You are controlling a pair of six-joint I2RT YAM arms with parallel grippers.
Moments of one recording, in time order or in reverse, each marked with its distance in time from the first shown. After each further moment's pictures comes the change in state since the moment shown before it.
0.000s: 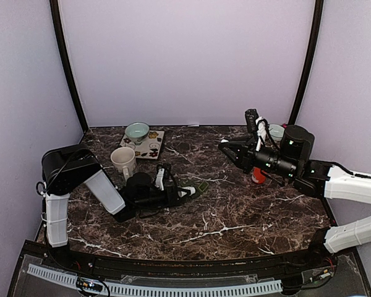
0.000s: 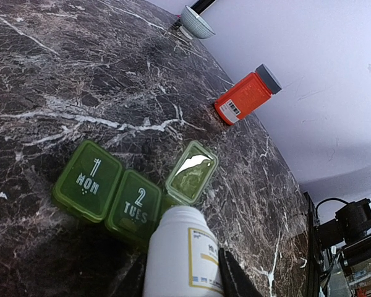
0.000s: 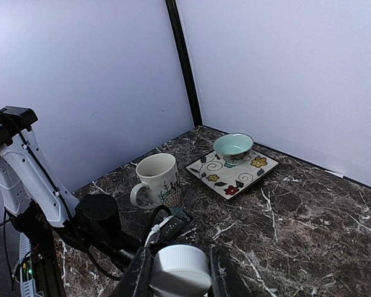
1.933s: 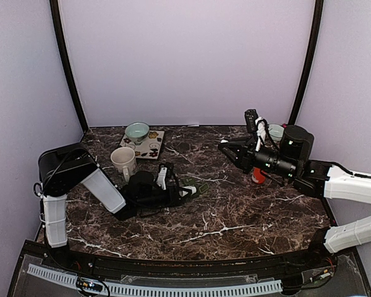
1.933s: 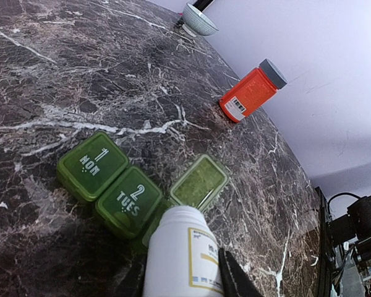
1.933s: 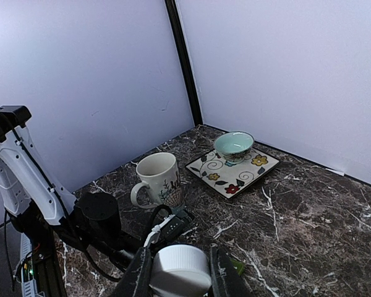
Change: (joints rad) left arm -0.016 -0.036 0.021 -0.092 -0.039 0.060; right arm 0.000 0.004 0.000 0.000 -0.001 0.007
